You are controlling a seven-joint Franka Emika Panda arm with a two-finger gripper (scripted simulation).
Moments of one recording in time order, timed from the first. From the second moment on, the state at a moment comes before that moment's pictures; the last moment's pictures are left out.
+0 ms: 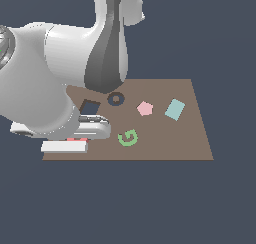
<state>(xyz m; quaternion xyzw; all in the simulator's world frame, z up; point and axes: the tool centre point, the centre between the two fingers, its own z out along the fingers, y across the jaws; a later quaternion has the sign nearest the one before) 0.085 -0.147 0.031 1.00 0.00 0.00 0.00</state>
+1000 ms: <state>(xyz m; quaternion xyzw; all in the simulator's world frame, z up) -0.014 -0.090 0.037 0.99 -0.14 0.00 0.00</state>
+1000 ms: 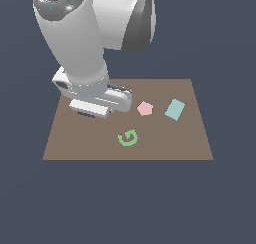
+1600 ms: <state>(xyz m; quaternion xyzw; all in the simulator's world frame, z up) -0.055 -0.050 0.040 0.98 -0.21 0.00 0.00</state>
